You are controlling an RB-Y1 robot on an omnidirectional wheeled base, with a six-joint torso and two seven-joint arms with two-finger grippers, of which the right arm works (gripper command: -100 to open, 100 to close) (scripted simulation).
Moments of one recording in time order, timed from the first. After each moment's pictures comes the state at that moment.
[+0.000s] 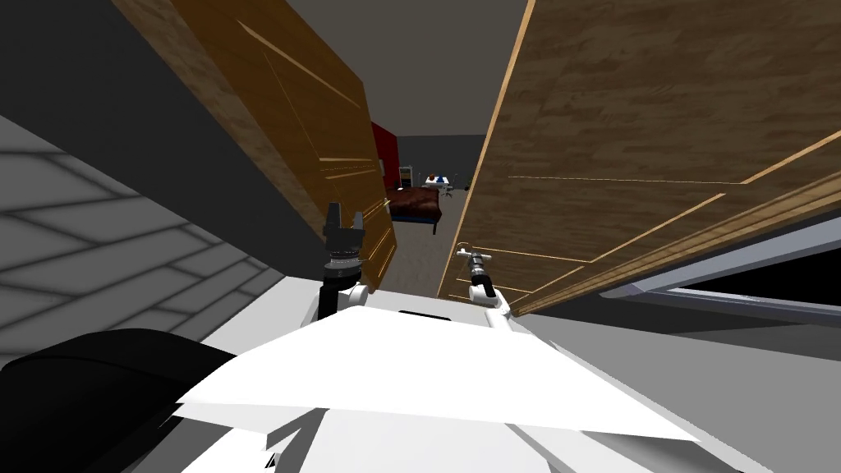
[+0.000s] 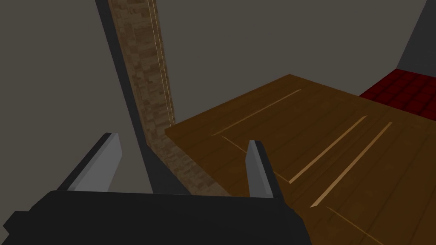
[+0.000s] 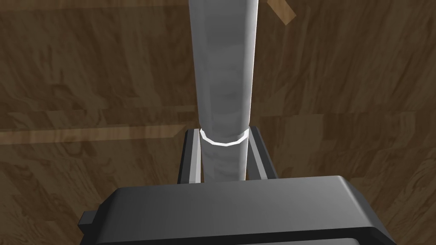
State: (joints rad) arm -0.10 -0.10 -0.08 -1.17 0.02 -0.30 -0.11
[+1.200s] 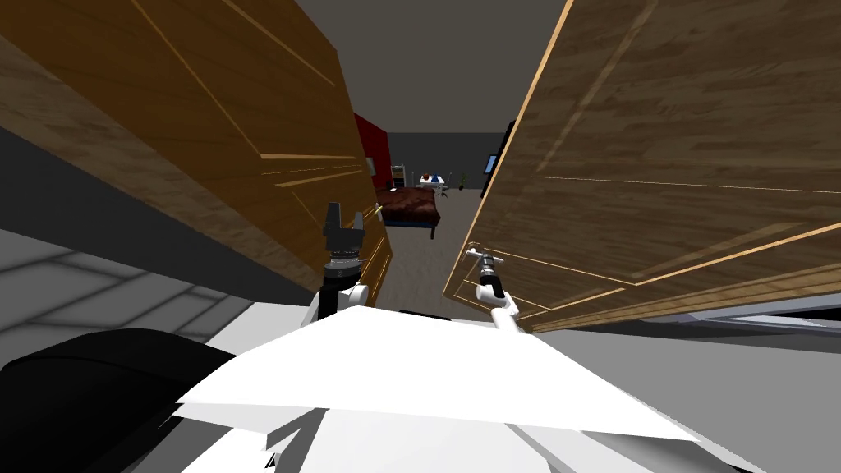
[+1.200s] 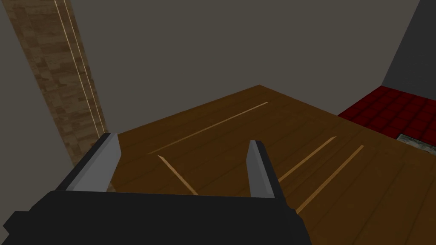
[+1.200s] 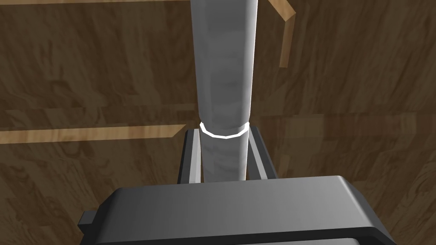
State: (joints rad) arm -0.13 -0.10 -0.22 -1.12 0.00 -0.31 -0.07
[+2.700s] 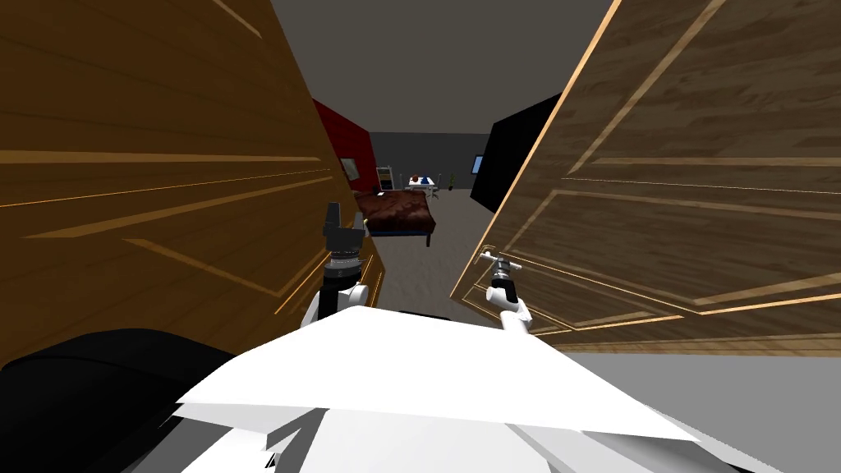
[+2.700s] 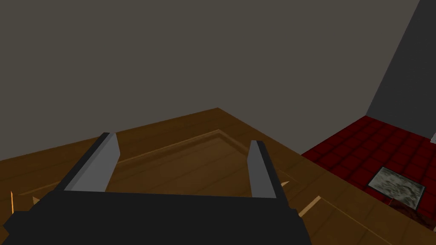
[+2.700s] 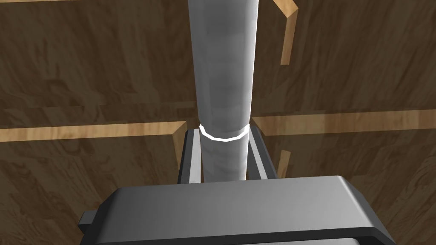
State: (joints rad) arm -0.13 -0.11 -0.39 -1.10 -0.02 -0.31 -0.04
